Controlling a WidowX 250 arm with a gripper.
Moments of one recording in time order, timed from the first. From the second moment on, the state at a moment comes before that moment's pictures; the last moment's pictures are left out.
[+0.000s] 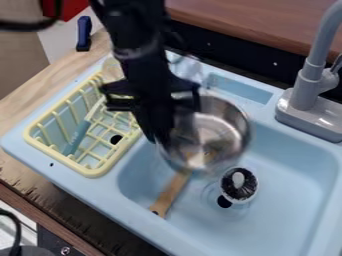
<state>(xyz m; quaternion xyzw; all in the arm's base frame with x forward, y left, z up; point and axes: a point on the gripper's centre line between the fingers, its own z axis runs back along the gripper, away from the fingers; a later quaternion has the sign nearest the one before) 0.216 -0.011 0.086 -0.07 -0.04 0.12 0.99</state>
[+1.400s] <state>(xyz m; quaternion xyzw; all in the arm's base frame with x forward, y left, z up) 0.212 -0.083 0.049 -0.09 0.00 -0.12 0.99</state>
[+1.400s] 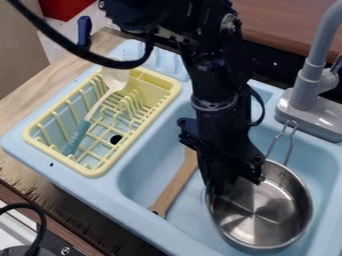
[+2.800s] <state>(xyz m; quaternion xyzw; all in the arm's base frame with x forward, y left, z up) 0.212 -0.101 0.022 -0.09 0.01 -0.18 0.98</state>
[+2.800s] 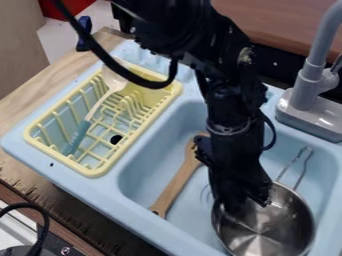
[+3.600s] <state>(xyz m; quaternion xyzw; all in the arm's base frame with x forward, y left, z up) 0.208 -0.101 0.023 -0.11 0.01 -0.17 0.98</state>
